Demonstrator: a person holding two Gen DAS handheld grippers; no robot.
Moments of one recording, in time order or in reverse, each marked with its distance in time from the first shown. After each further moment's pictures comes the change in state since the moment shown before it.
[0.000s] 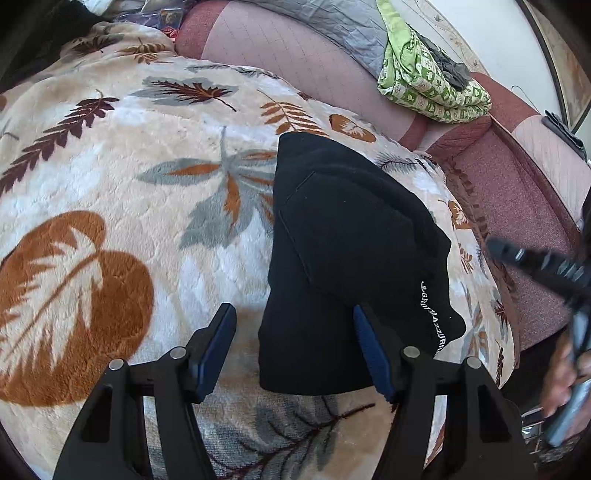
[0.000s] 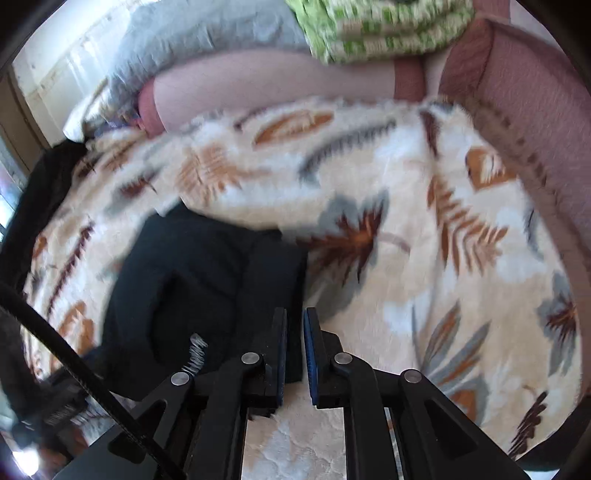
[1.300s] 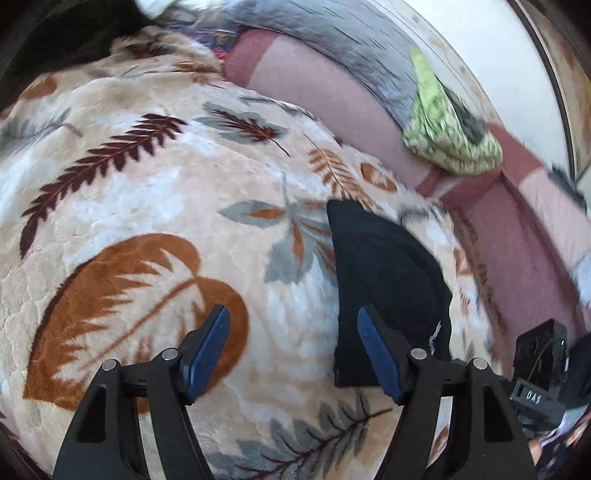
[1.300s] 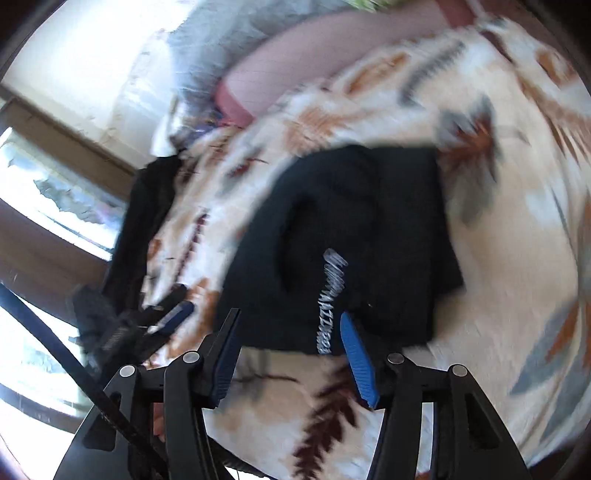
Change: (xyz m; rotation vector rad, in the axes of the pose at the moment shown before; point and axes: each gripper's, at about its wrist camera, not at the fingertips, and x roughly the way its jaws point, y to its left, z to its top) left arm -0.040 0.044 0.007 -0.075 -0.098 0.019; right arm 0.032 0.010 -0.071 0.189 0.111 0.524
